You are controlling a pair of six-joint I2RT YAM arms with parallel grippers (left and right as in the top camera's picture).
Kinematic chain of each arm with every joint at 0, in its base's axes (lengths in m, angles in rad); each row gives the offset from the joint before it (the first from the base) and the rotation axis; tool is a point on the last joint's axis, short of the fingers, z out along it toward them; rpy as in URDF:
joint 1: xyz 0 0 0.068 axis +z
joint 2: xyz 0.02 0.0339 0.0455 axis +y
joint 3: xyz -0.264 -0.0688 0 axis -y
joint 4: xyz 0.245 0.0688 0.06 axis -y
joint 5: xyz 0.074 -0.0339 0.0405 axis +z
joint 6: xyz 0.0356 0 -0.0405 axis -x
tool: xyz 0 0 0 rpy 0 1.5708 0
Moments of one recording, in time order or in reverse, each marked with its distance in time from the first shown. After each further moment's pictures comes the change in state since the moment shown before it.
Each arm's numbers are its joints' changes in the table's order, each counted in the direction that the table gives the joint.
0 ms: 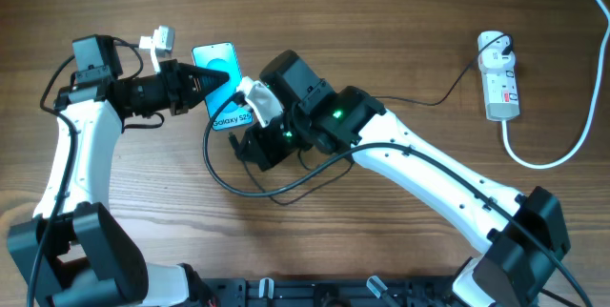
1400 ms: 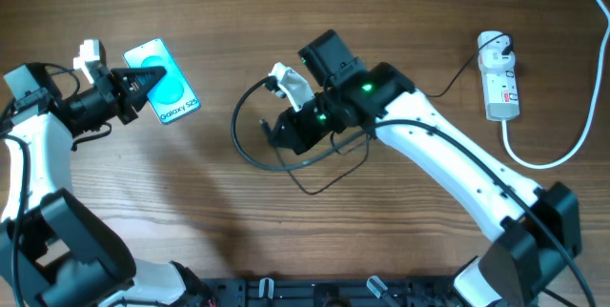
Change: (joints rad) left arm 0.299 0.058 0.000 0.006 -0.132 0.060; right arm -0.150 -0.013 0.002 -0.166 0.110 0.245
